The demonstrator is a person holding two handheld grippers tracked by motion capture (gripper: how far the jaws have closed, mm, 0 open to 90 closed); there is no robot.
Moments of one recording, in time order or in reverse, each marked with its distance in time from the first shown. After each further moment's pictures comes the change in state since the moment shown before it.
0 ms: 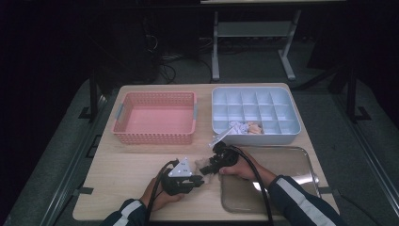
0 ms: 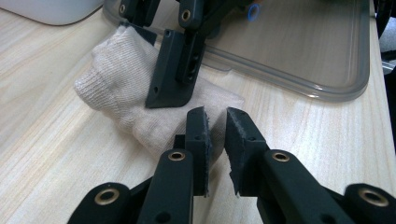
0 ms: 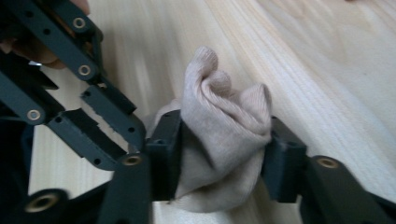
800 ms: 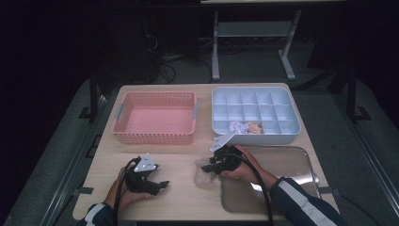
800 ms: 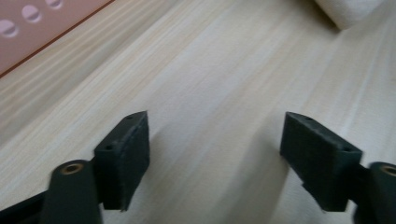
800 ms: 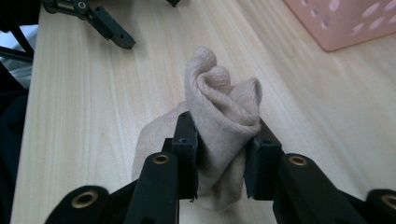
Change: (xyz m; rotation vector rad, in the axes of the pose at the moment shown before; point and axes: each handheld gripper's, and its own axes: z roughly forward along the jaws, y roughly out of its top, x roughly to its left) left arm 0.046 -0.062 -0.068 0.110 0.234 -0.151; right arm 0.030 0.001 -0.020 -0.048 -0.145 -0.174
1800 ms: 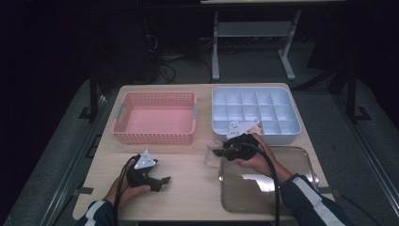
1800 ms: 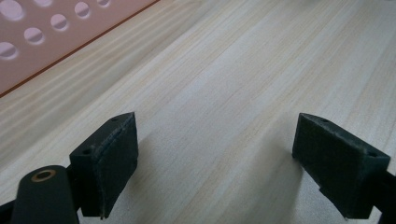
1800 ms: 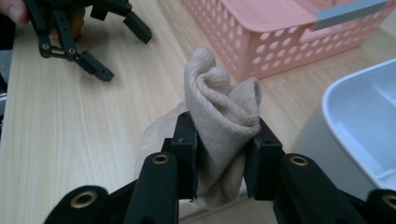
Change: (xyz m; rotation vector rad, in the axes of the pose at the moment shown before) left arm 0.006 0.000 0.009 -0.057 0.036 -0.034; right arm -0.013 0.004 -0.057 -0.124 -0.151 0.002
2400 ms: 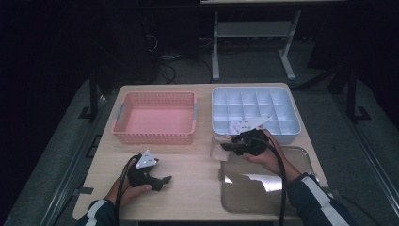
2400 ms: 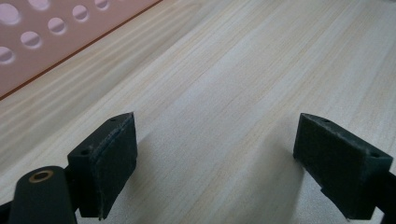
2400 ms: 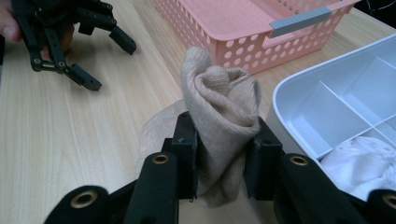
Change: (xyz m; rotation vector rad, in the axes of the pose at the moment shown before) left arm 0.000 0.002 0.002 0.002 0.001 -0.002; right arm -0.013 -0.003 -0.025 -0.040 -0.045 0.037
